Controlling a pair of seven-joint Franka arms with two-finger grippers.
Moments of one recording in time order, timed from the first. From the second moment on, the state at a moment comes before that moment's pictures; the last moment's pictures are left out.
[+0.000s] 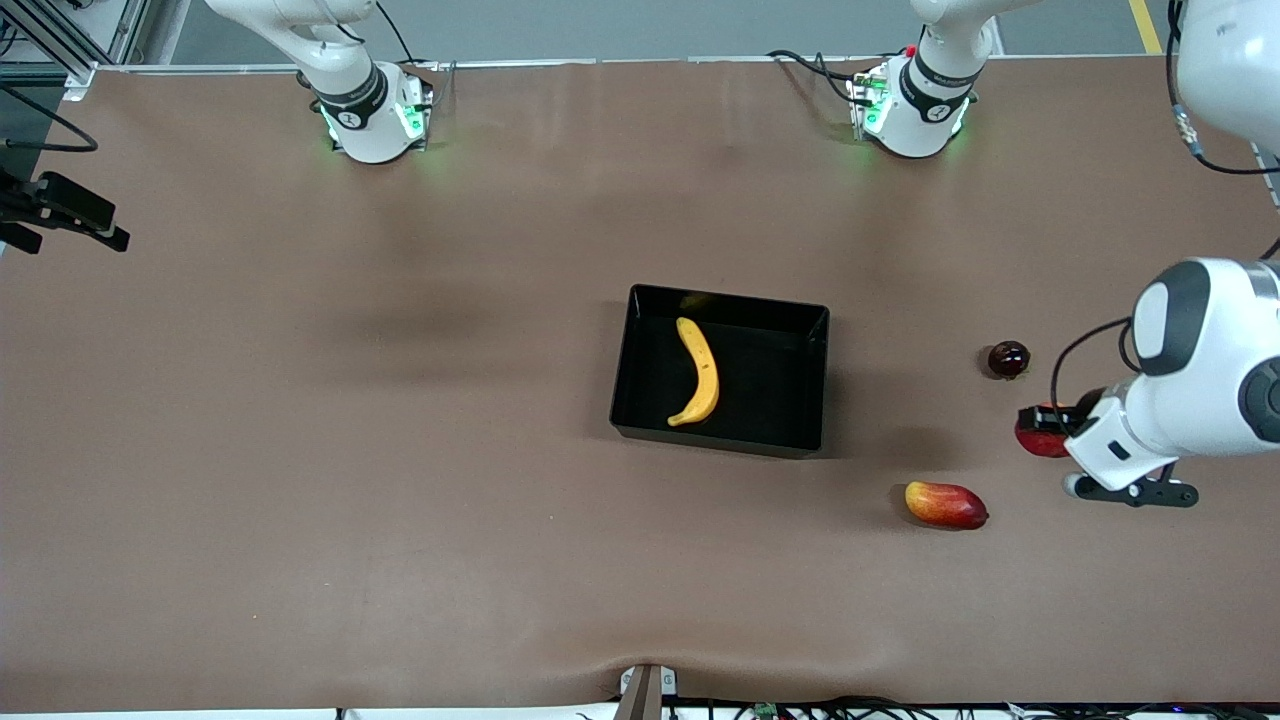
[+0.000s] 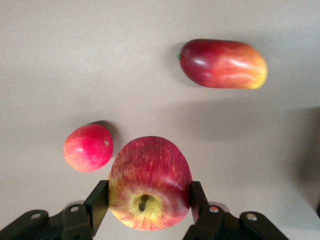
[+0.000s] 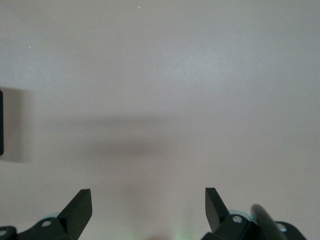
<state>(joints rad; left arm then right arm) 0.32 0.60 -0.40 -1.45 0.31 1.82 -0.06 -0.04 -0.03 -0.05 -1.57 0.04 1.48 -0.08</state>
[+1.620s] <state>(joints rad) 0.31 0.83 -0.33 -1.31 0.32 2.11 -0.08 -0.05 0.02 -0.06 -1.57 0.04 1.48 -0.14</state>
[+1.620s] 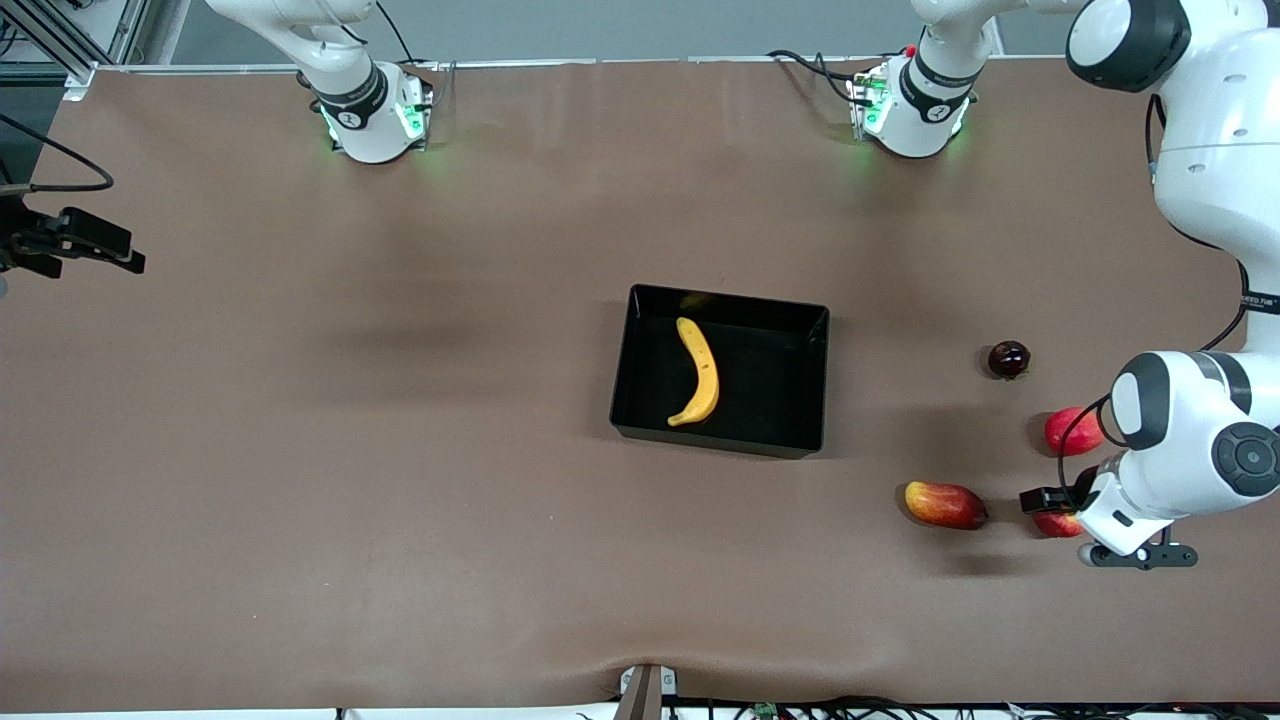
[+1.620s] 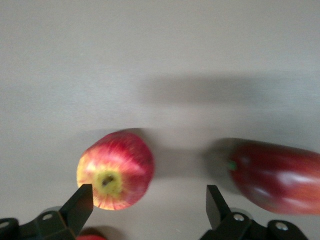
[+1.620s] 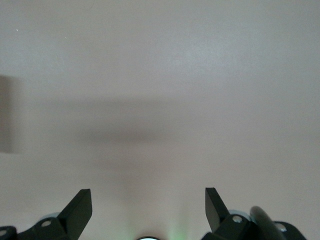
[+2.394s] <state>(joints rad) 0.26 0.63 -0.66 -1.41 0.32 1.80 -0.48 -0.05 0.02 -0.05 -1.57 0.04 1.46 -0.14</state>
